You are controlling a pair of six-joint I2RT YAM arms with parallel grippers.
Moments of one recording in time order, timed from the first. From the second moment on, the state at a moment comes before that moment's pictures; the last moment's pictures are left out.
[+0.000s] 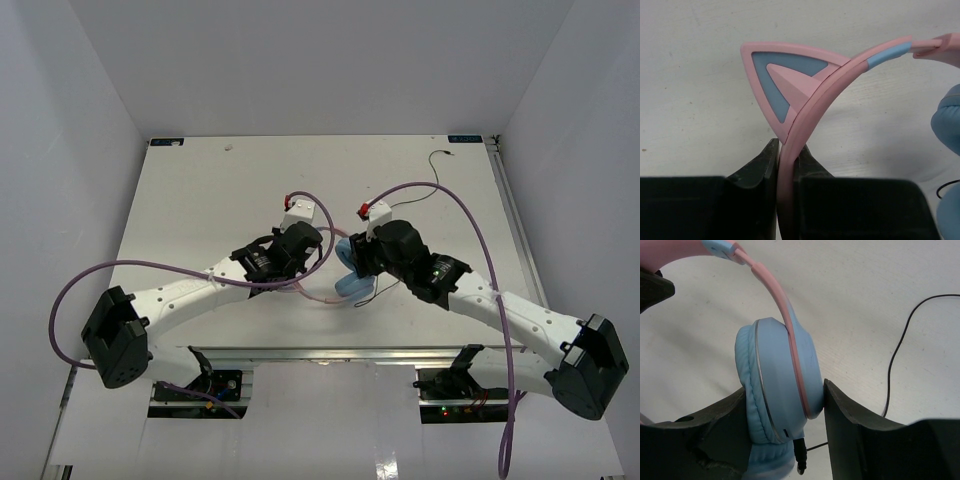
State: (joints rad) left arm -0.92 1.36 1.00 -0.44 -0.61 -0.43; right arm 0.85 1.12 0.80 -0.22 0.18 0.17
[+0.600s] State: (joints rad) left arm -0.92 1.26 1.01 -0.55 -0.64 -0.49; right arm 0.86 1.08 0.93 -0.22 0.02 0.10
